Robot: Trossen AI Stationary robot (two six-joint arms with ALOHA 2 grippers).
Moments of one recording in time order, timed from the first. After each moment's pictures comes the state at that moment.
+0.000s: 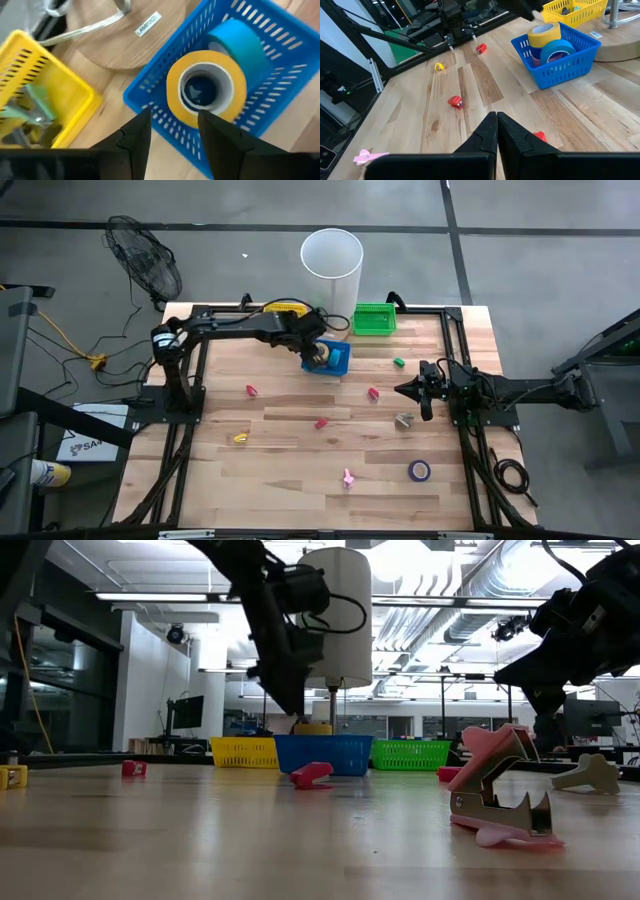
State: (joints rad) left arm 0.33 1.82 1.43 -0.70 -0.20 -0.19; right arm -0.08 0.27 0.01 0.03 0.00 0.41
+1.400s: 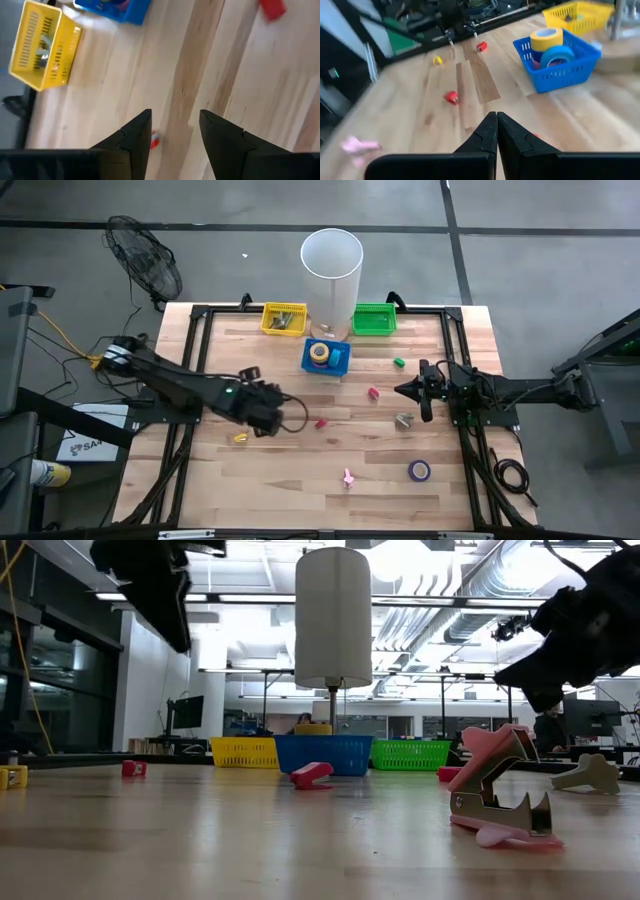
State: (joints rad) left arm -0.34 1.46 1.21 -1.10 -0.54 -0.55; right arm -0.08 0.27 0.01 0.02 -0.01 0.30
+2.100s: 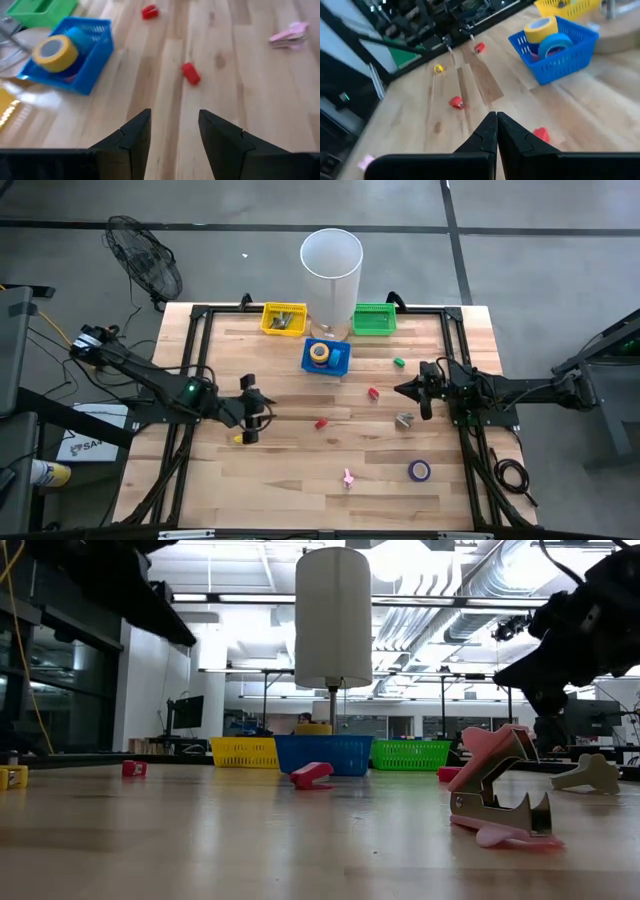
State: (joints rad) left arm -0.41 1.05 0.66 -0.30 -0.49 -0.28; right arm -0.08 0.28 0.01 0.03 0.00 0.48
